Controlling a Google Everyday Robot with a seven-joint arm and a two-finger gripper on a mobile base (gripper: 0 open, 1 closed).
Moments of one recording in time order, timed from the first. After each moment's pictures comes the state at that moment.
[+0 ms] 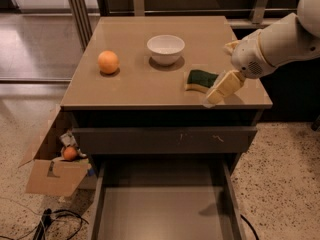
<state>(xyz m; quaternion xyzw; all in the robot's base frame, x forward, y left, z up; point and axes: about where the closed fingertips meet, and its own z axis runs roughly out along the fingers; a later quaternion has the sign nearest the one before) 0.585 -0.150 0.895 -0.54 0.76 0.11 0.36</state>
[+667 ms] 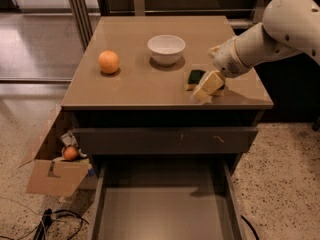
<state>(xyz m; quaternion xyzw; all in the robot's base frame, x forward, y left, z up) 0.642 -0.131 0.850 -0.54 0.75 0.13 0.35</state>
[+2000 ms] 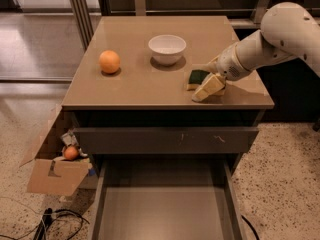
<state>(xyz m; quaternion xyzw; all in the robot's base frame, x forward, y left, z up) 0.665 -0.148 0.819 -0.53 0.77 0.13 0.33</state>
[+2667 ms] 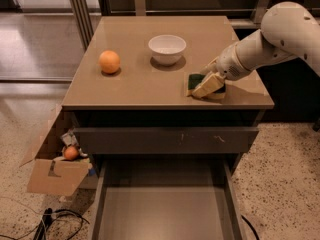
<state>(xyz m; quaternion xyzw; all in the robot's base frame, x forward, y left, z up) 0.665 -0.148 0.819 -0.53 0.77 0.13 0.33</state>
